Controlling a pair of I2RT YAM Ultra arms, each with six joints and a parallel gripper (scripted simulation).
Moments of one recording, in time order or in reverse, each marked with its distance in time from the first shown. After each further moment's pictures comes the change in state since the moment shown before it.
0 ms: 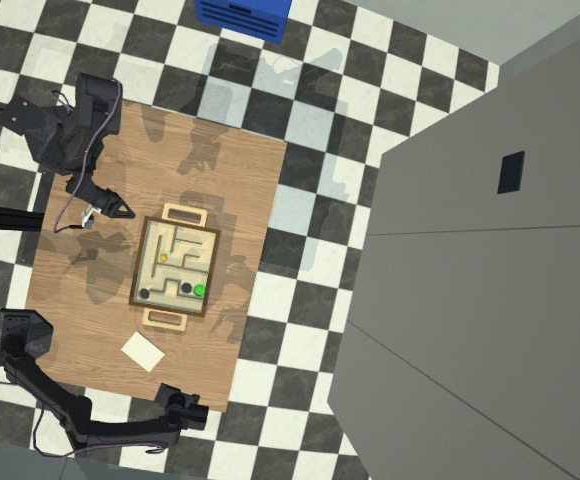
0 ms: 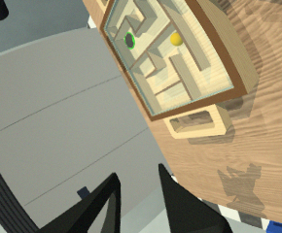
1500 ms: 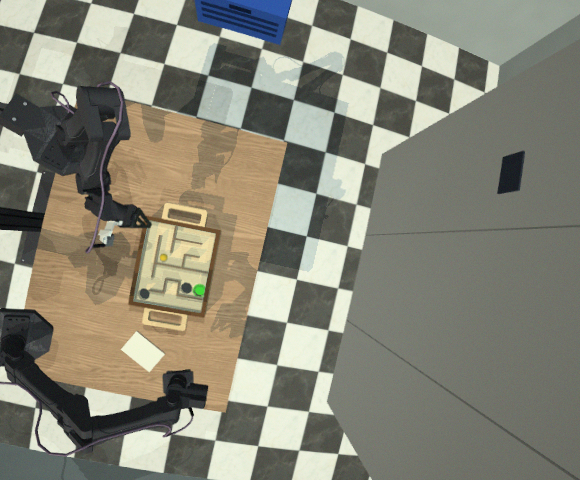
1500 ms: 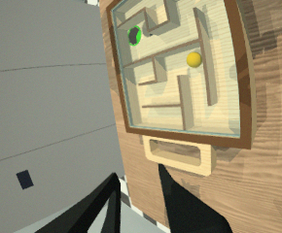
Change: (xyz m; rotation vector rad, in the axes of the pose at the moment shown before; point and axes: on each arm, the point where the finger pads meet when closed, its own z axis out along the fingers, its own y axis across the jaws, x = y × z) left arm -0.010 0.001 0.061 0.119 0.047 -0.386; right arm 0.057 -0.016 0.023 -0.034 0.030 -0.436
